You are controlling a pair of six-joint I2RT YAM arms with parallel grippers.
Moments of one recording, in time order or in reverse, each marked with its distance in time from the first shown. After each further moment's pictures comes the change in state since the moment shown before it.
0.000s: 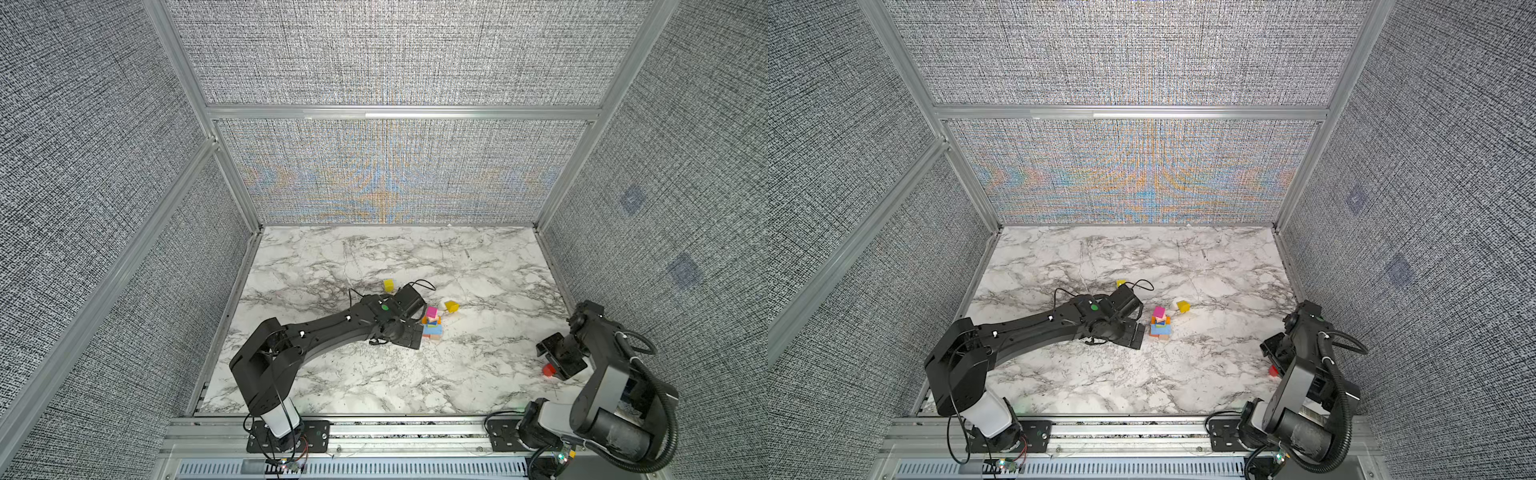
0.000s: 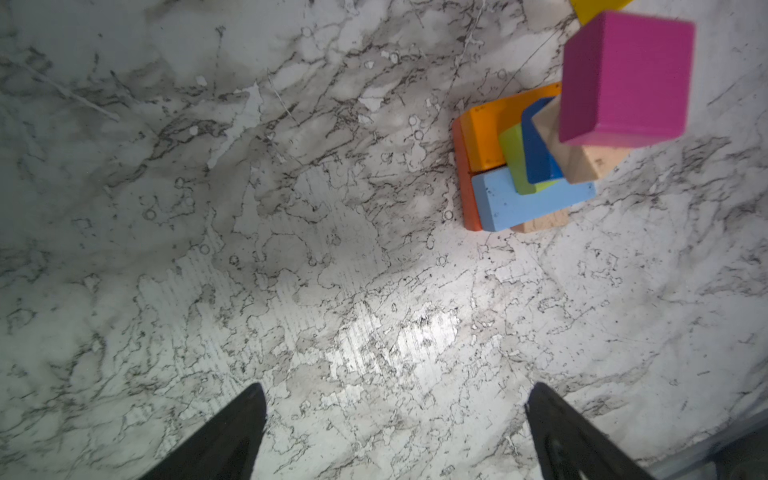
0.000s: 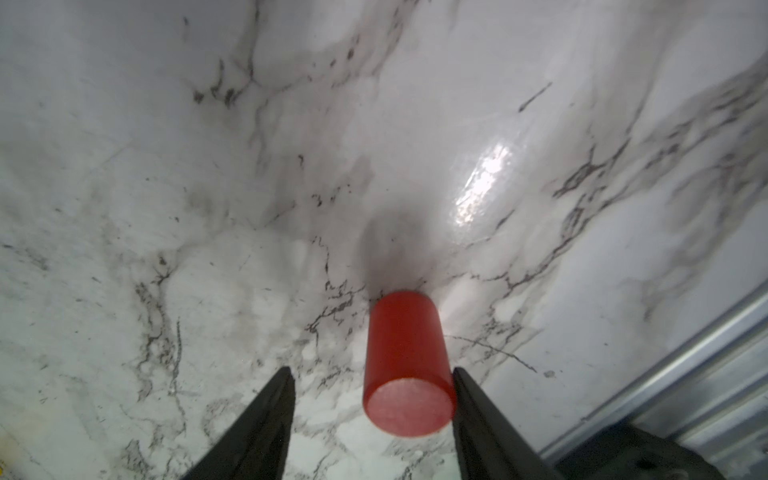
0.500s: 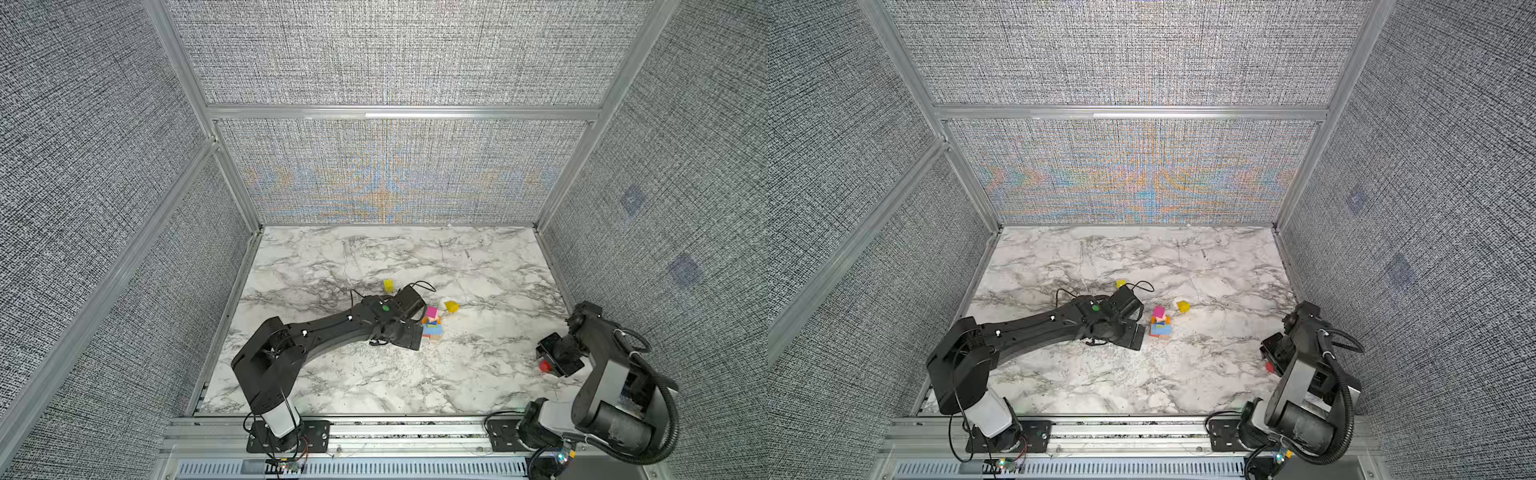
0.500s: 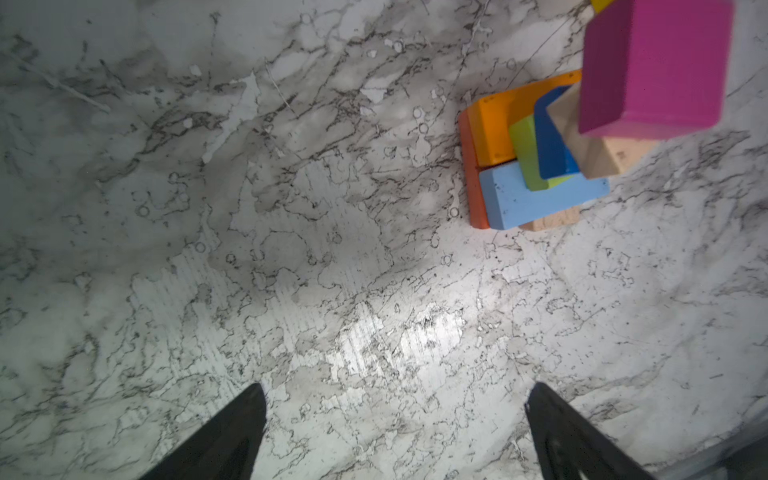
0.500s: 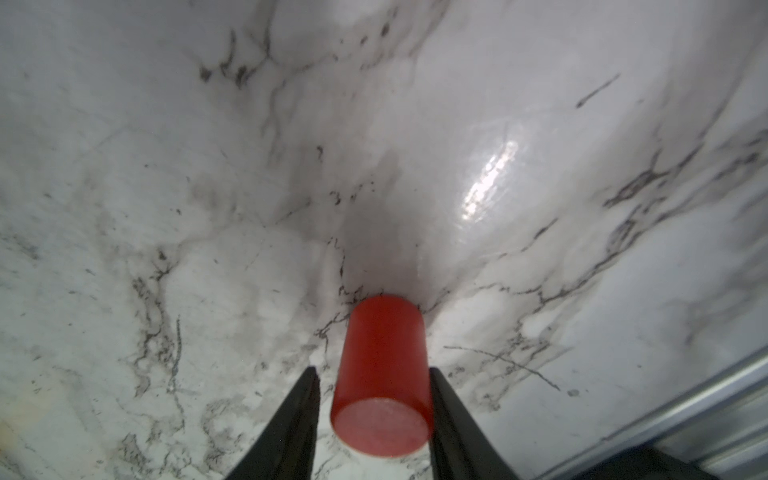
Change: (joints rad) left arm 0.000 0.010 -0.010 0.008 0.000 0.000; right arm 0.001 0.028 0.001 0.022 -0.031 -0.032
